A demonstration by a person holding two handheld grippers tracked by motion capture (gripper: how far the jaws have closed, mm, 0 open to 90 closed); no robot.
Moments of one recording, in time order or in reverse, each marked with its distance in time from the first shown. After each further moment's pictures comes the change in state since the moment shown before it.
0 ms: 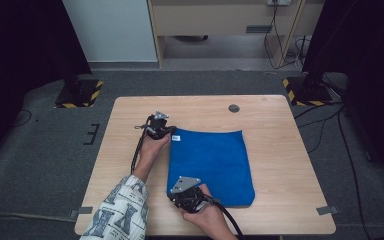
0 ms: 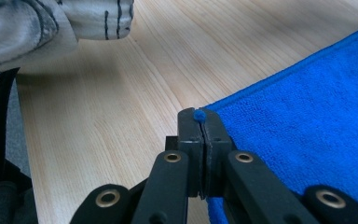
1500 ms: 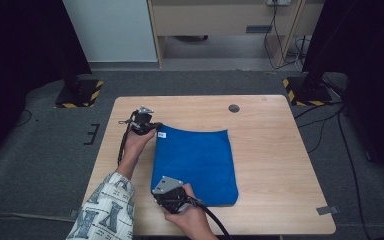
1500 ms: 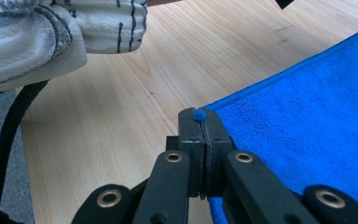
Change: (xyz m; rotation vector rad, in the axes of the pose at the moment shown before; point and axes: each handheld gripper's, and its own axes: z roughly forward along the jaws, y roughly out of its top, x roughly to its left) left arm 0.043 0.001 -0.032 0.024 0.023 -0.018; right arm 0.029 0.032 0.022 -0.078 -0.046 -0.031
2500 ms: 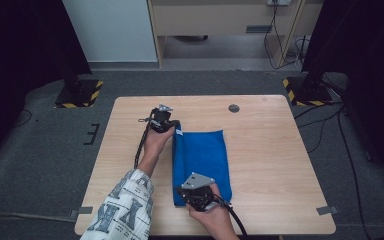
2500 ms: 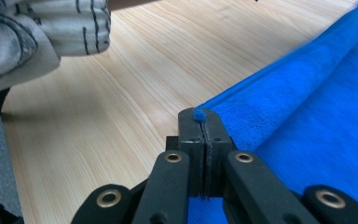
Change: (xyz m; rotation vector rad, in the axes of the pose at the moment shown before) left arm -0.063 0.031 0.037 -0.018 -0.004 0.000; right arm -0.041 -0.037 -0.051 -0.024 -0.059 0.124
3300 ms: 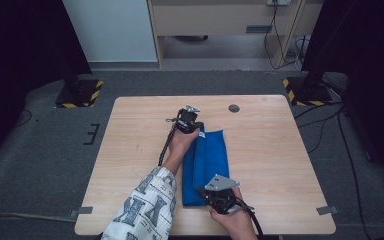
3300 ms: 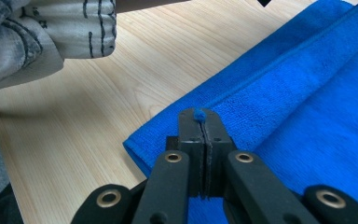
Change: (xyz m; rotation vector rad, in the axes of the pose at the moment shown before) left arm -0.063 0.016 0.047 0.030 -0.055 0.039; right arm -0.028 -0.027 -0.042 0.010 -0.054 0.048
